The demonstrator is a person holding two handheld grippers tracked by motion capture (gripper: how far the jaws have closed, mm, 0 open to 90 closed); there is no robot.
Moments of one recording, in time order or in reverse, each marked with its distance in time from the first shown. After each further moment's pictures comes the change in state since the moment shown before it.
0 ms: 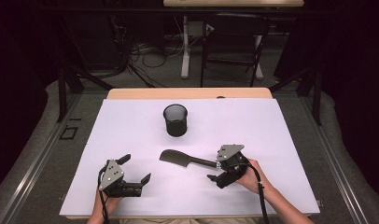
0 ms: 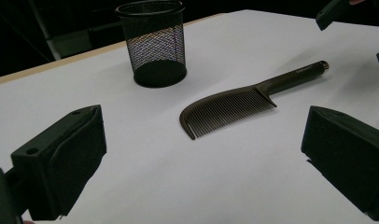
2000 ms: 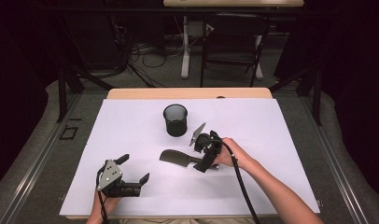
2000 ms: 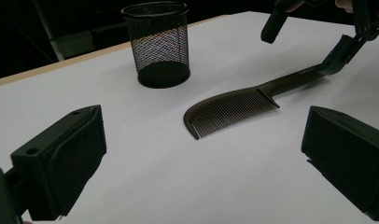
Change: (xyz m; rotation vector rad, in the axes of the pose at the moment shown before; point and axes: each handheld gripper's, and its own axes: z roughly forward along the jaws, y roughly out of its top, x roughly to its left) left arm 0.002 0.000 -0.003 -0.006 0.006 -0.003; right arm -0.025 0.070 0.062 0.308 0.124 -0.090
